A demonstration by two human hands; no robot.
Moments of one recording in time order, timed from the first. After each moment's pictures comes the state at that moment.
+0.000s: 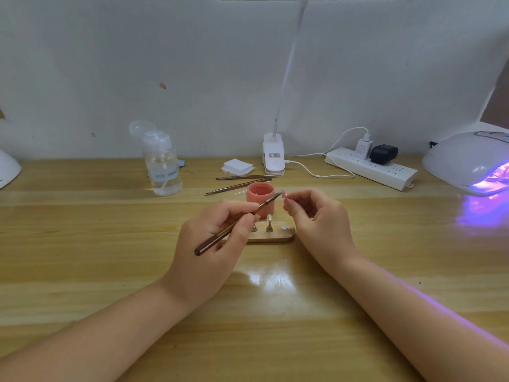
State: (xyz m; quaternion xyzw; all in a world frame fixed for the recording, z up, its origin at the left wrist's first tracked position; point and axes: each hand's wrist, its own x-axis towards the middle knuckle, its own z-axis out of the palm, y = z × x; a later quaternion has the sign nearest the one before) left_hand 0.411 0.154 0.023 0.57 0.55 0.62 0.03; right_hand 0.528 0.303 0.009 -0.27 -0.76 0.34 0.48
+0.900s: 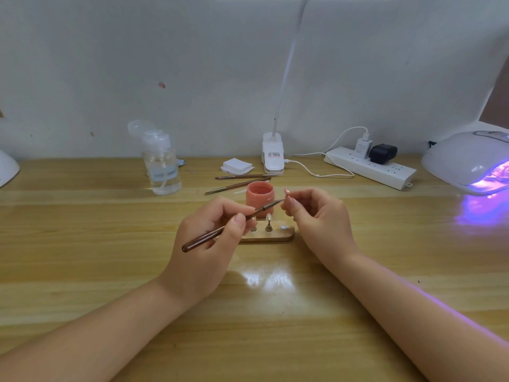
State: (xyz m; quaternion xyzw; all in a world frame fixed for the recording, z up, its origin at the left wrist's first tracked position) left_hand 0.408 0.155 0.021 0.55 0.53 0.64 0.09; right_hand 0.530 0.301 0.013 -0.26 -0.74 0.41 0.47
